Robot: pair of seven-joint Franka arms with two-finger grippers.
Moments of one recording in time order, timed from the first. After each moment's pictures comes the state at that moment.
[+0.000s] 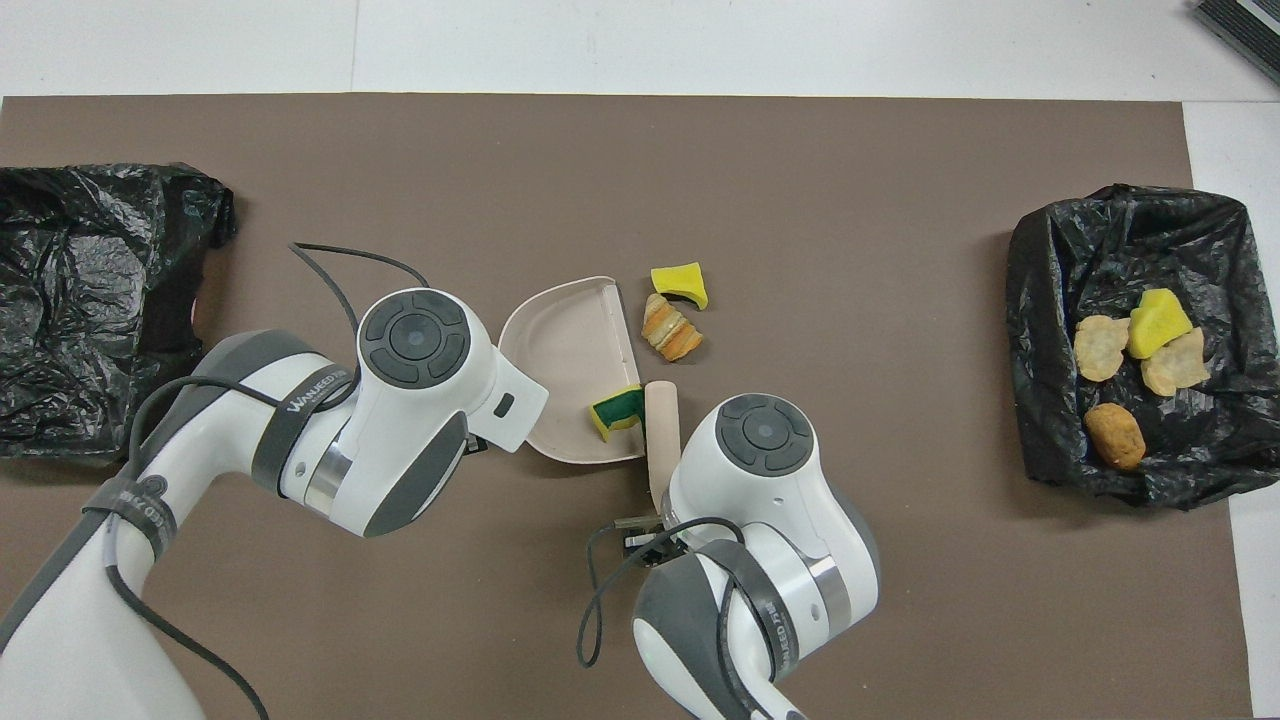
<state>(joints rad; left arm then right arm) -0.41 0.19 -0.09 -1.99 0.15 2.12 0.78 0.48 0.09 0.14 -2.09 0.30 1.87 0.40</state>
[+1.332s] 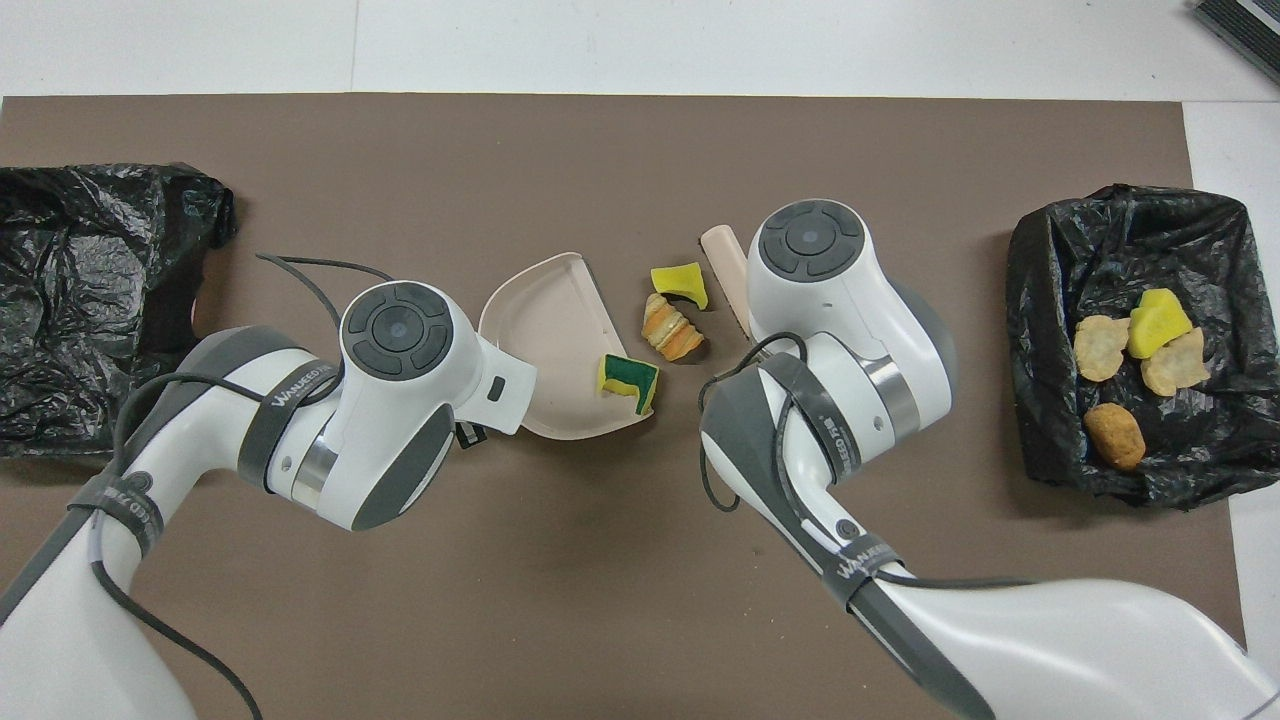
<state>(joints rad) -0.40 0.19 -0.09 -2.00 0.15 2.12 0.63 0.30 0.48 0.13 -1.58 -0.15 1.83 0.09</state>
